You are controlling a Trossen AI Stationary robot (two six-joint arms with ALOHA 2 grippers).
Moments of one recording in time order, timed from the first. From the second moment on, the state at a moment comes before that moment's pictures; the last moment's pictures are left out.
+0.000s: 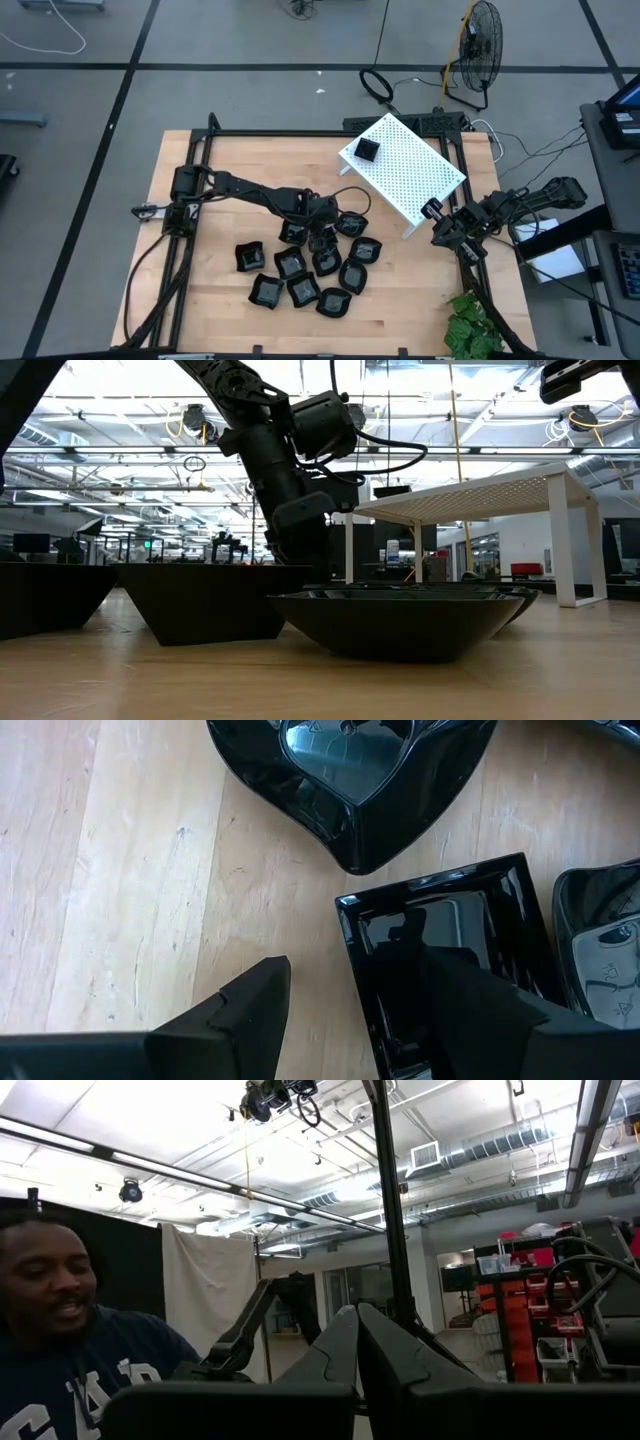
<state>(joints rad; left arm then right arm) 0.03 2.02 1.29 -0.39 0.02 -0.11 0.28 0.30 0.01 0.79 -0.26 0.25</state>
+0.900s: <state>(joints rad) 0.05 2.02 1.29 -0.39 0.03 -0.17 0.28 0.30 0.02 0.79 -0.26 0.25</state>
